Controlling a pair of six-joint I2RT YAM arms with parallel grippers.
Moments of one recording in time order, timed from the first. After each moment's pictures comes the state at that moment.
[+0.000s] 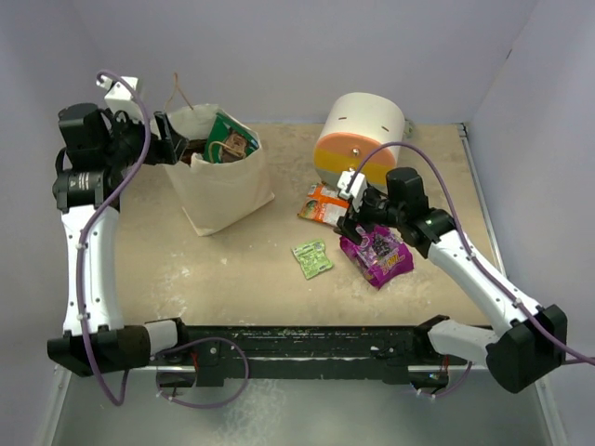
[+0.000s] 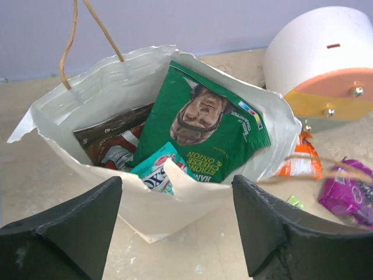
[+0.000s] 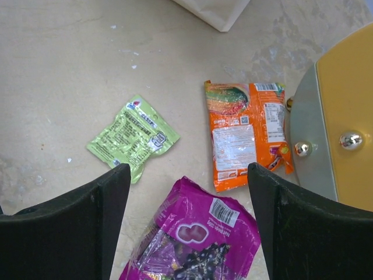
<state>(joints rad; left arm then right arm) 0.16 1.27 1.58 -0.65 0.49 -0.04 0.44 1.13 0.96 -0.39 -0.49 -0.53</state>
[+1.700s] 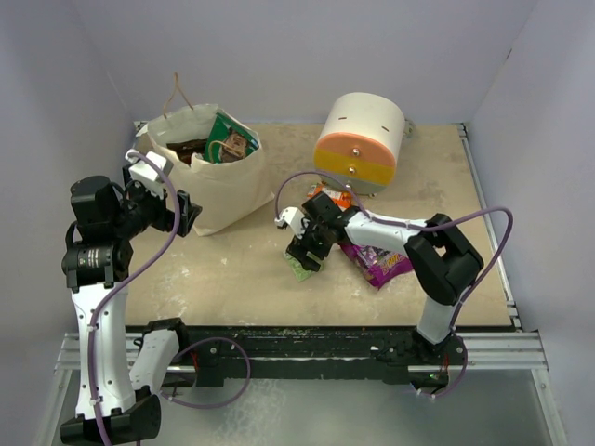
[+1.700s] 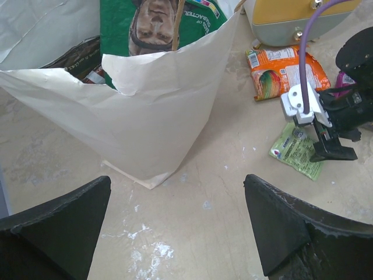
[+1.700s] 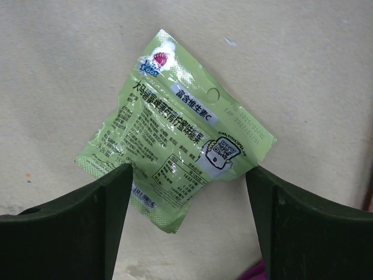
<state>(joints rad) 0.16 0.81 1.16 -0.76 0.58 0.26 0.74 1.79 1.09 -0.39 -0.24 -0.35</state>
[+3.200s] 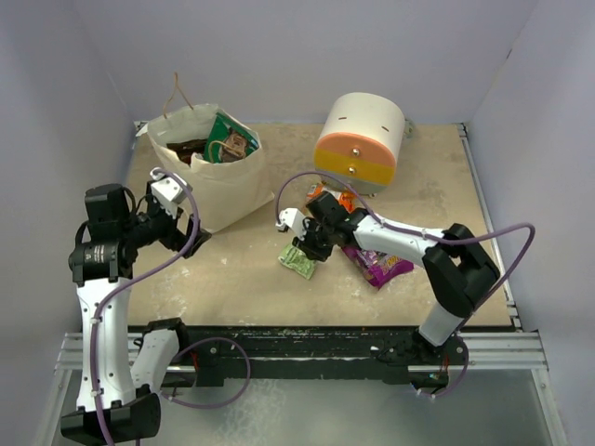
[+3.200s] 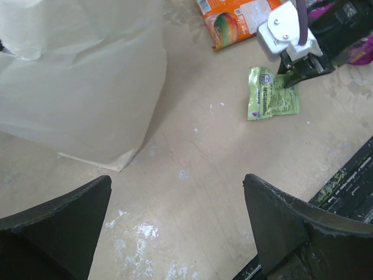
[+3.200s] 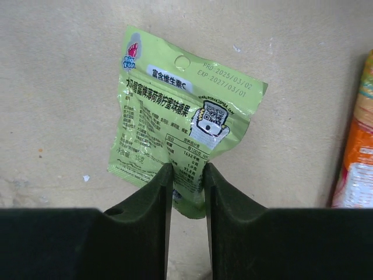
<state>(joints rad) 0.16 0.82 1.09 -0.92 0.72 0.47 0.76 1.70 1.05 -0.39 -0.23 -0.45</state>
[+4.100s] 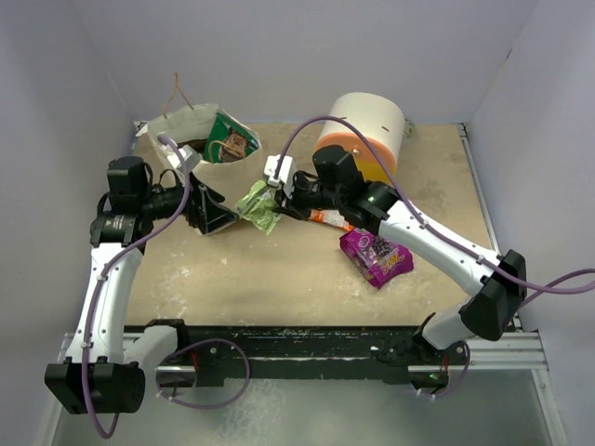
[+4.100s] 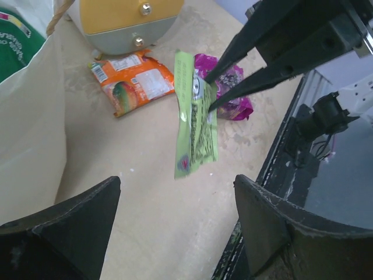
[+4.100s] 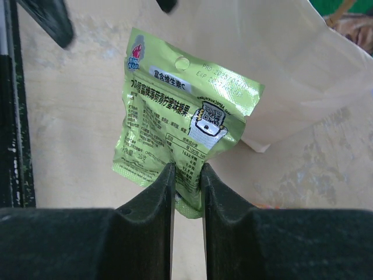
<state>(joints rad) 0.04 1.00 1.08 -0.60 1.05 0.11 0.81 1.49 1.41 -0.39 -0.37 -0.41</state>
